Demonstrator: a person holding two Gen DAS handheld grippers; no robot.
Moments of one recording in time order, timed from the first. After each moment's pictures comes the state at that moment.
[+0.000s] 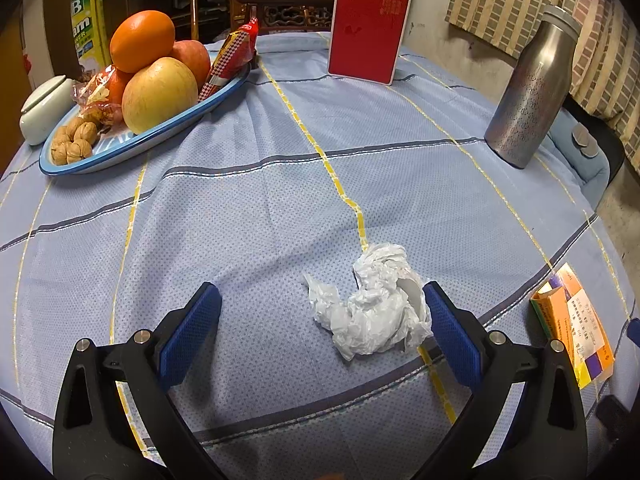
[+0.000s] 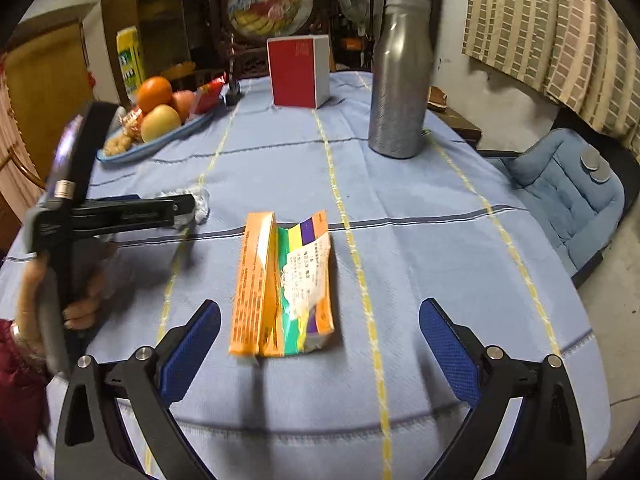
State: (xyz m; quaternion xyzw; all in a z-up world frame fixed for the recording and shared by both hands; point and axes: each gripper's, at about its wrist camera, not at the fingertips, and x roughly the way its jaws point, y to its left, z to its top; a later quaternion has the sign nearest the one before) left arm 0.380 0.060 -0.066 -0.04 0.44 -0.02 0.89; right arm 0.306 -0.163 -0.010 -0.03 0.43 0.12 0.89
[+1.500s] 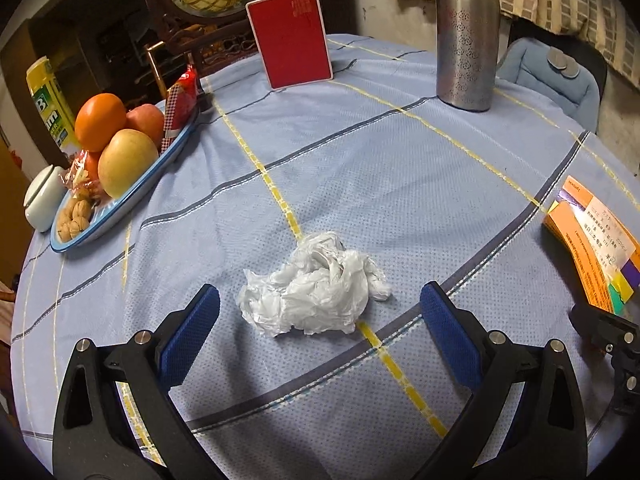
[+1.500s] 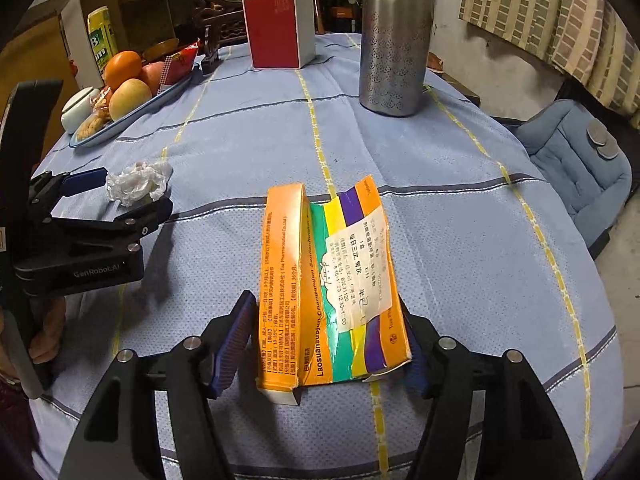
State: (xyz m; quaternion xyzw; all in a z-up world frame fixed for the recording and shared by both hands) left arm 0.367 0.004 -0.064 0.11 0.43 -0.04 0.90; right arm 0.337 -0.171 -0.040 -0.03 0.48 0.10 0.87
